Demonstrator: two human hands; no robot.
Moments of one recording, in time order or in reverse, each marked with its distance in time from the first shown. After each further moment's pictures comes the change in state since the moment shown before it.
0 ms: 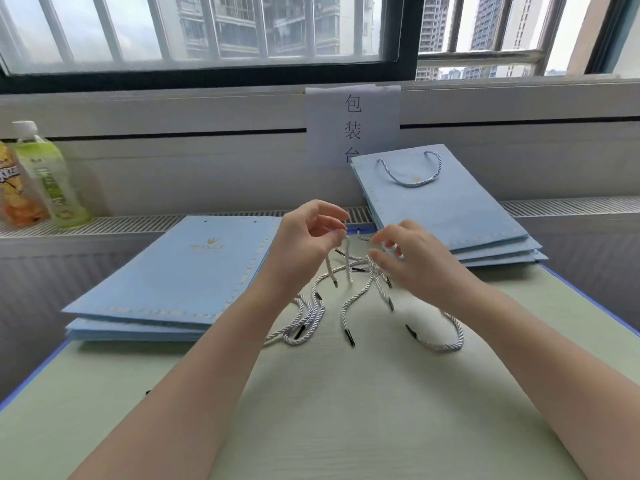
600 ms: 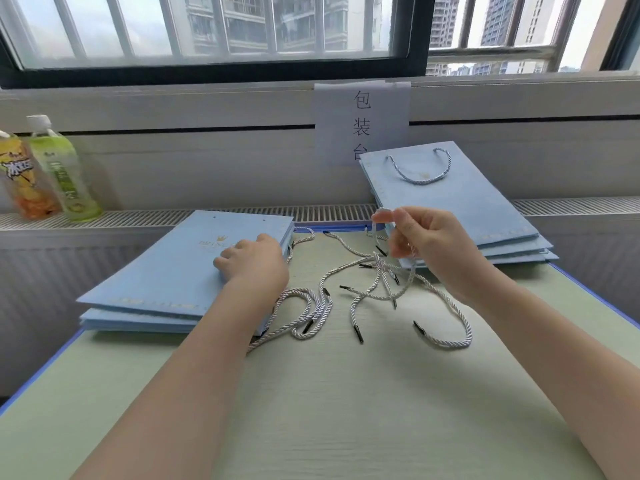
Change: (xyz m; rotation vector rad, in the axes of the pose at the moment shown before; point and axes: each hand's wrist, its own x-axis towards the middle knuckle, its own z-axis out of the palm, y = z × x) left_hand 0.008 -0.043 -0.034 1.220 -0.061 -0.629; right_hand -0.001 -0.020 -0.014 0.792 0.048 0.084
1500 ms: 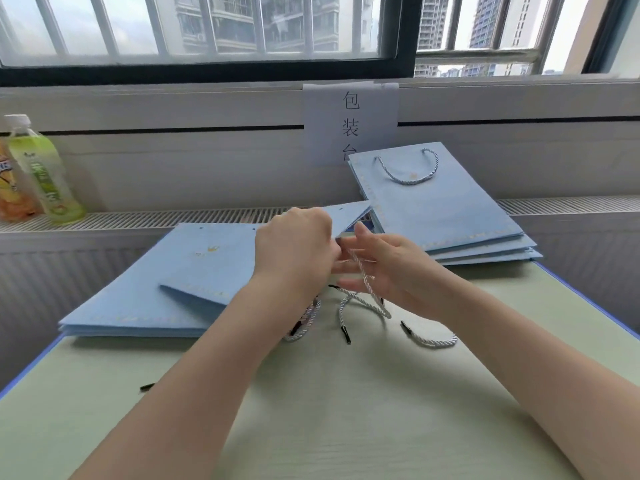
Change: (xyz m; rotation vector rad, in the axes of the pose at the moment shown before) left_hand -0.060 0.043 -0.041 -0.110 0.423 0.429; right_hand -0.007 0.007 0.022 0.411 -0.282 0.355
